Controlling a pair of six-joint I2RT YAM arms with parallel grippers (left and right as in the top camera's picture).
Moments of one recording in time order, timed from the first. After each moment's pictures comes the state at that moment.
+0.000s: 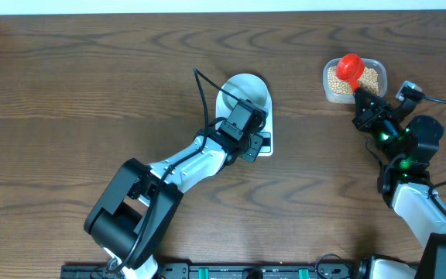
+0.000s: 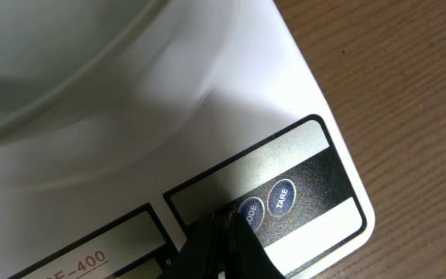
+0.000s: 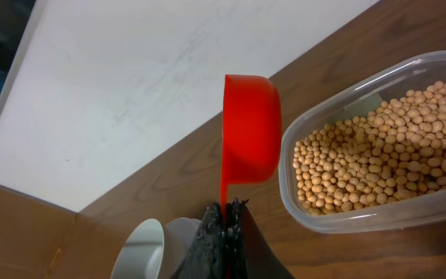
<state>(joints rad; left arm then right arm) -0.64 1.84 1.02 -0.22 0.05 -0.15 -0.17 1.38 0.48 0.69 -0.50 0.68</state>
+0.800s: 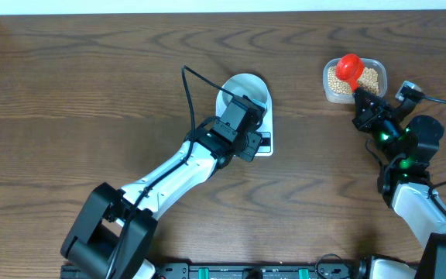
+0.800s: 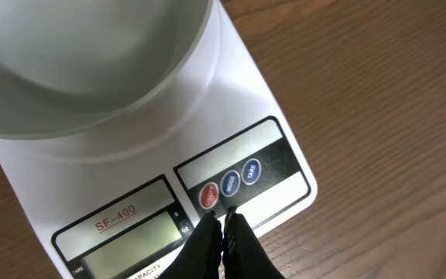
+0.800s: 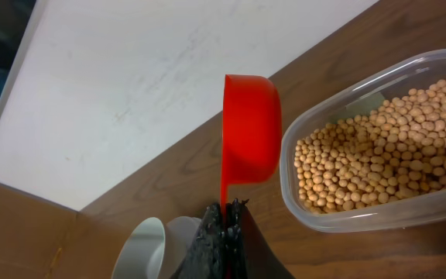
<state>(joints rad) -0.64 1.68 1.01 -0.32 0.05 -0.14 -0.17 1.38 0.48 0.69 -0.50 0.68</state>
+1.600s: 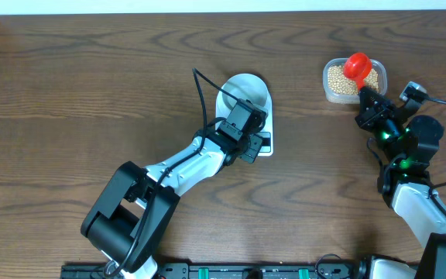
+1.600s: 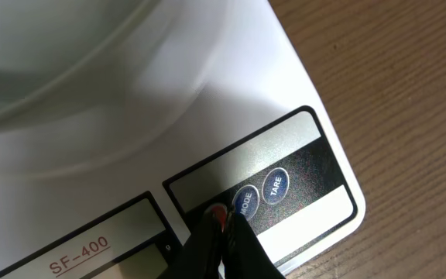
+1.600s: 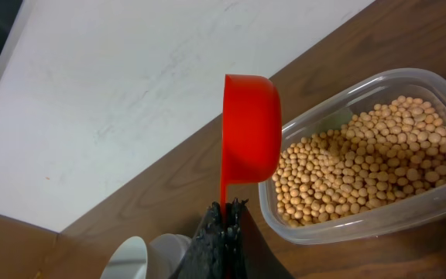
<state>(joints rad) -0.64 1.81 1.01 -0.24 0.05 -0.14 -0.17 1.38 0.48 0.69 -0.42 0.68</state>
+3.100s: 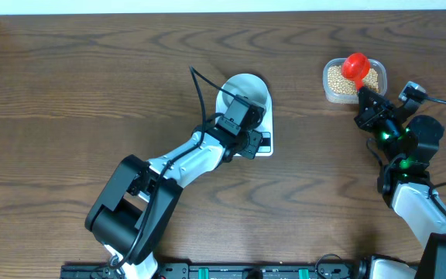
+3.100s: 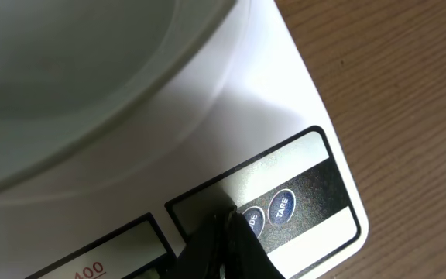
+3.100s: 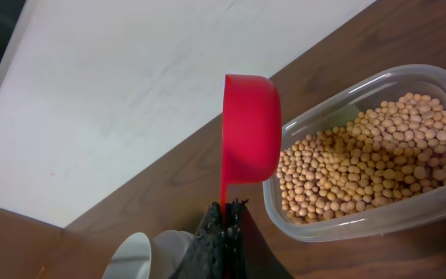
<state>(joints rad) -0.61 1.86 1.04 -0.24 0.11 -0.17 -0.17 1.38 0.48 0.69 -0.44 0.68</state>
